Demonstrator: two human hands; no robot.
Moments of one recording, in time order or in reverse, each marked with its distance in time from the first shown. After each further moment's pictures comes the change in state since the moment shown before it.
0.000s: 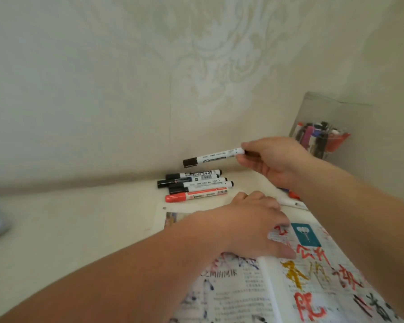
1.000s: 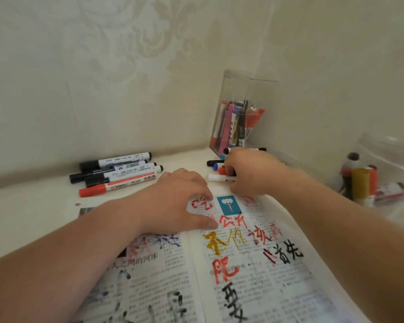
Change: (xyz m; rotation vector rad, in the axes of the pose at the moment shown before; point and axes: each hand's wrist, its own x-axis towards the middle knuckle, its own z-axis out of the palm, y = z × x) left_hand 0.008 -0.003 0.005 -0.004 0.076 -0.027; right_hand -0.032 0.018 -0.117 -1.867 -0.053 -0.221
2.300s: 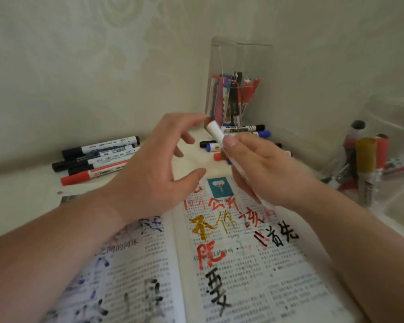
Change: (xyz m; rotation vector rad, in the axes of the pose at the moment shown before) left_hand -0.003 0.023 0.000 -0.282 0.576 0.191; right_hand -0.080 0.004 0.011 1.131 0.110 -0.043
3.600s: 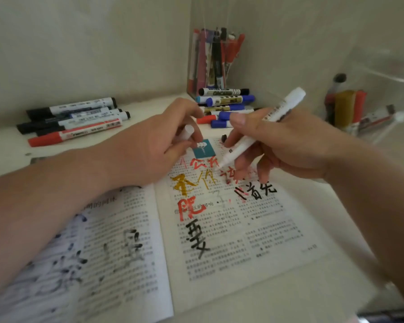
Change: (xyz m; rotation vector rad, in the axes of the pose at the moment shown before) left_hand -0.006 0.008 0.017 -0.033 -0.354 -0.149; right_hand -0.033 0.013 -0.033 0.310 -0.190 0.106
